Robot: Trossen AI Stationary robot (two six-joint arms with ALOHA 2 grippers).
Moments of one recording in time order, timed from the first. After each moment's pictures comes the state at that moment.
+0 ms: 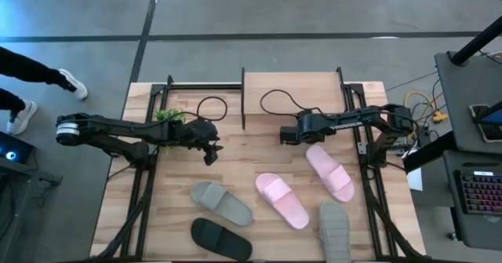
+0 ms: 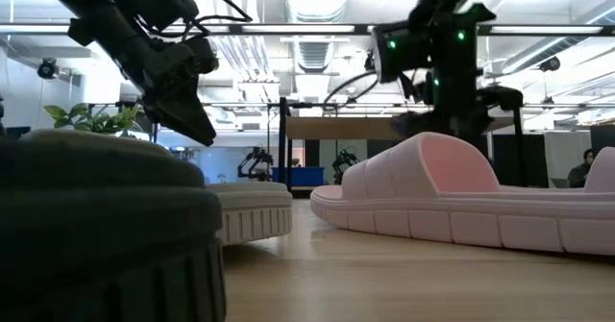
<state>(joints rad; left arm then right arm) 0.12 1.13 0.59 -0.22 -0.11 -0.31 -0.12 1.71 1.11 -1.11 0.55 1.31</state>
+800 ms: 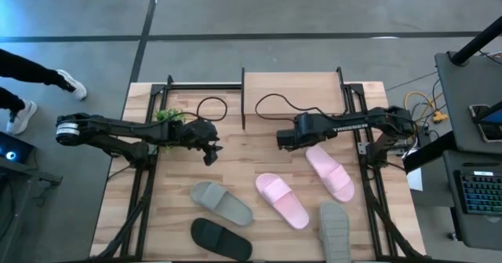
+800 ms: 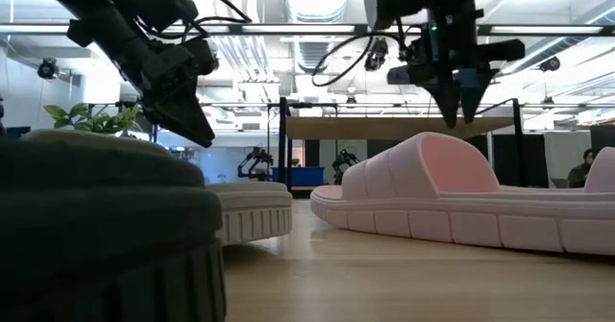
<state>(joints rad) 0.12 1.13 0.58 -0.22 -0.11 -0.31 0.01 1.71 1.35 -1.37 0.36 1.31</state>
